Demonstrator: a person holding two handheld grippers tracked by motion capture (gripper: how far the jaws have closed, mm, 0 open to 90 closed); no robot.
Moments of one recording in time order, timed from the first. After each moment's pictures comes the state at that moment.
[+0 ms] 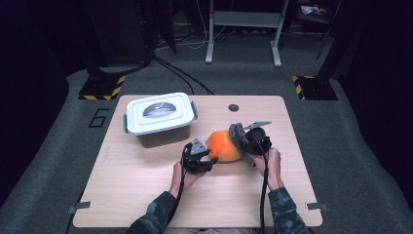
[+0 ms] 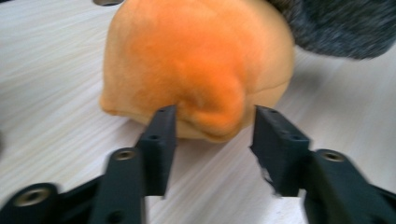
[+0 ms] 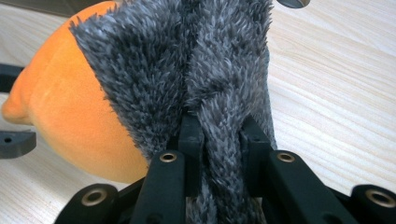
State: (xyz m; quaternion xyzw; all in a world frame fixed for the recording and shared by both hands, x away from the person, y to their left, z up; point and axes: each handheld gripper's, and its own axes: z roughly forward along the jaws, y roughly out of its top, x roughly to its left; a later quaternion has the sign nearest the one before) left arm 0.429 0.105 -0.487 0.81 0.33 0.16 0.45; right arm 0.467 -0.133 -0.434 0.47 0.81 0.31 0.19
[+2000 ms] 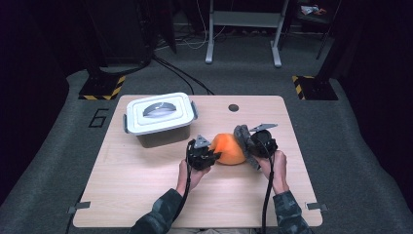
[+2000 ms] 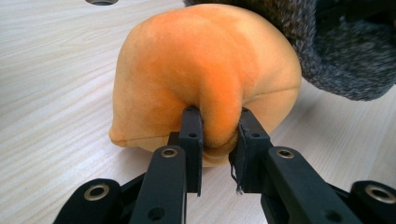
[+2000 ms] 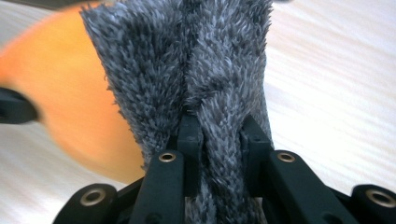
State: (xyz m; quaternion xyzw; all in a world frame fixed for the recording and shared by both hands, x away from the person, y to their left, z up) left arm 0.434 0.091 -0.474 0.79 0.38 0.11 0.47; right arm 0.457 -0.151 -0.435 0.48 0.80 0.30 0.20
